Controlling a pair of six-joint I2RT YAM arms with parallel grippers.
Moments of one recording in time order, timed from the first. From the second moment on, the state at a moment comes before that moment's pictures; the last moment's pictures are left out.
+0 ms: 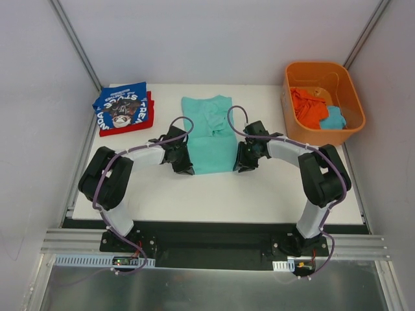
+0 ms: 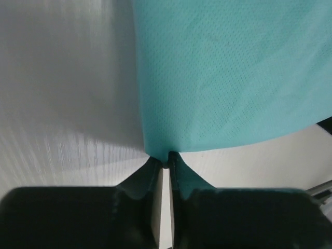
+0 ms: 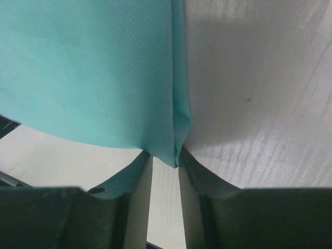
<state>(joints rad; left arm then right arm) -0.48 1.70 0.93 -0.36 0.22 -0.75 0.46 1.79 1.07 -0.45 -0.27 0.54</state>
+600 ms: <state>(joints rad) -0.62 1.28 0.65 -0.38 0.26 -0.78 0.55 1.41 0.86 -0.56 -0.30 0.52</state>
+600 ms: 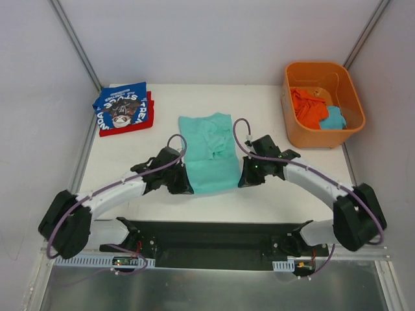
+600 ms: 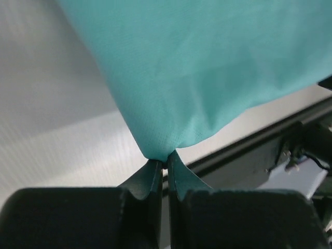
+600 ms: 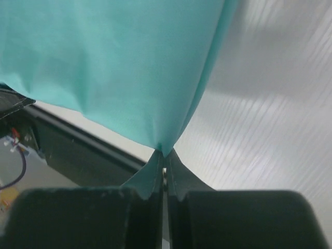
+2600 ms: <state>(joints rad) -0.24 1.99 1.61 -0.53 0.38 -0.63 0.28 2.08 1.77 -0.62 -0.42 0.47</state>
